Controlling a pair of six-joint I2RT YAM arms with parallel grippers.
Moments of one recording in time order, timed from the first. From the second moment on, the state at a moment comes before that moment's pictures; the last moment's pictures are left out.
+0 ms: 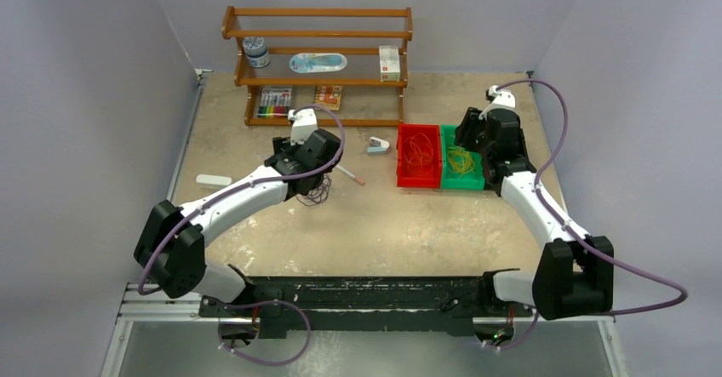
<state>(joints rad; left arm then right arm) -0.70 1.44 1.05 -0.47 -0.79 -0.59 0.11 1.28 0.86 -0.02 0.09 0.29</state>
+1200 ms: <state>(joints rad) -0.66 1.64 0.97 -0.35 -0.68 -0.57 0.11 1.10 0.79 0.01 0.00 0.25</state>
